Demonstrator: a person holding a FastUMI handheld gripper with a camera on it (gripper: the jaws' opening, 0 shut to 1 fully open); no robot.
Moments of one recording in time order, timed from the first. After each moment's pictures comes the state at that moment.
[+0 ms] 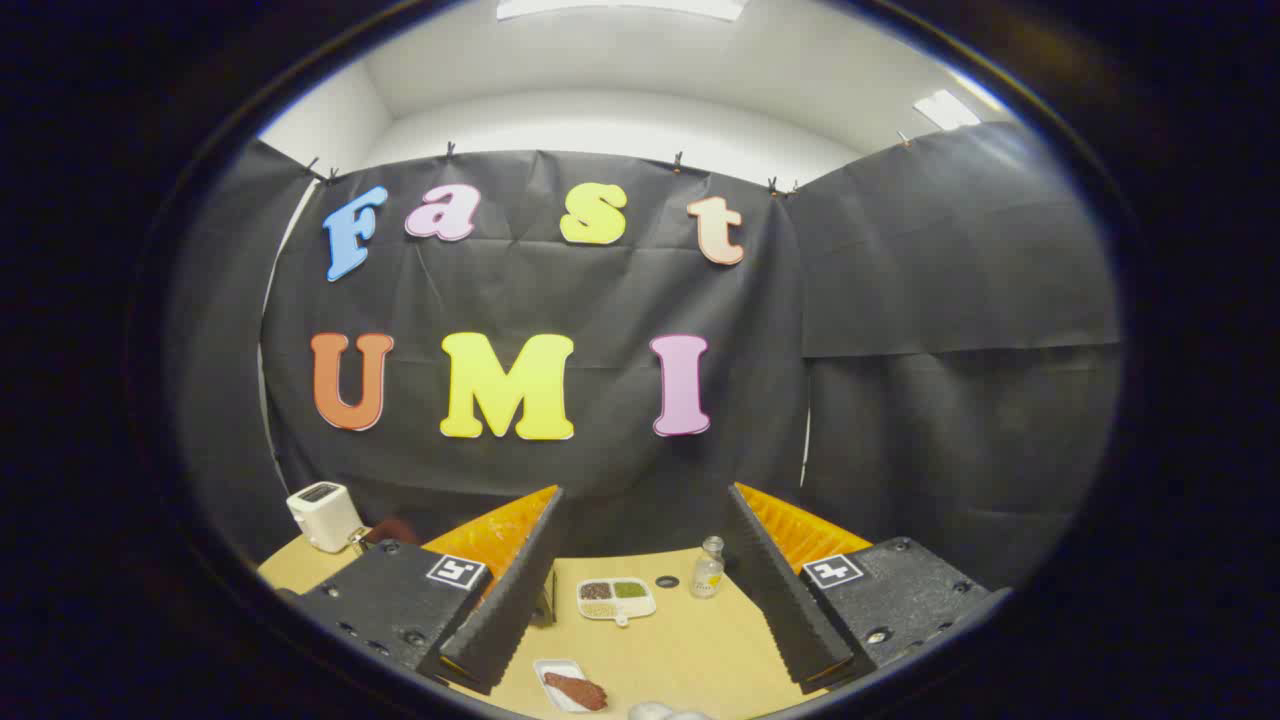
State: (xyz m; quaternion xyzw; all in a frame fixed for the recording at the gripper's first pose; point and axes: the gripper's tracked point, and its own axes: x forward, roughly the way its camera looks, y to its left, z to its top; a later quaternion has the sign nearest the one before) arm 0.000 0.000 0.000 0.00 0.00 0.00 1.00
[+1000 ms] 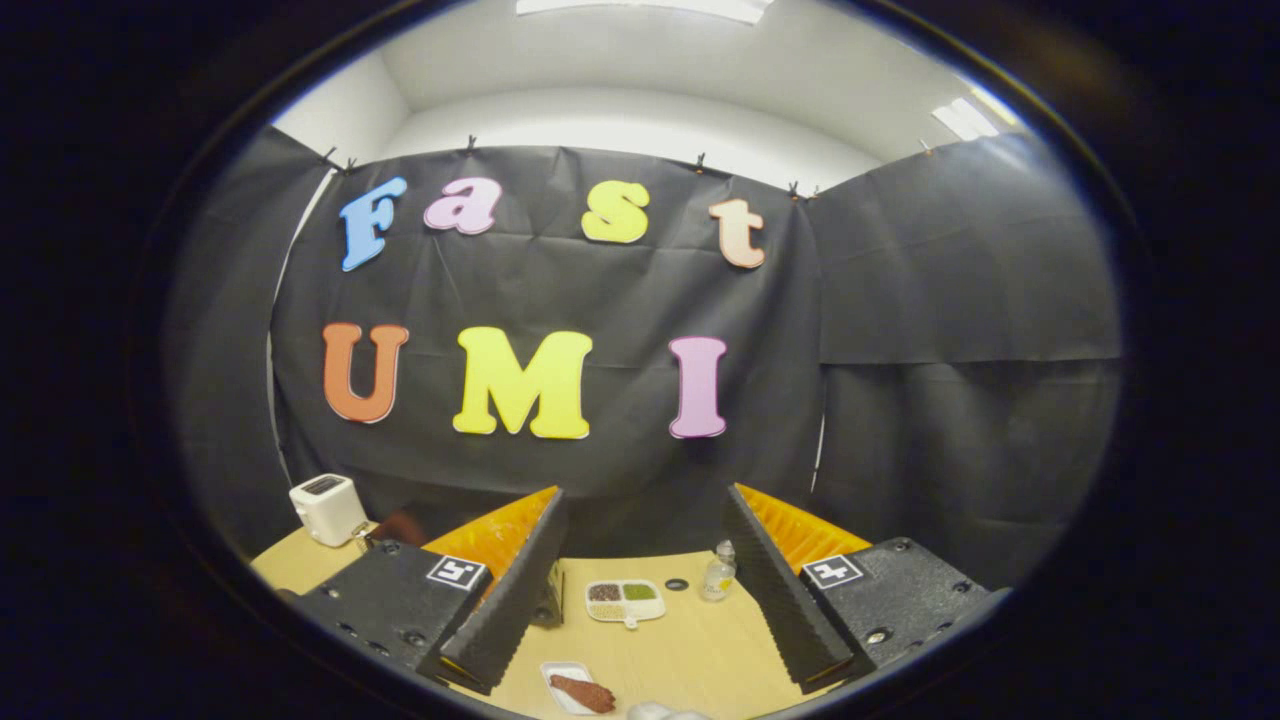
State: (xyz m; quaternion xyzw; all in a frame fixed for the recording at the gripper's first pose) arm 0.018 0.047 -0.007 -0.02 0.00 0.02 1.00
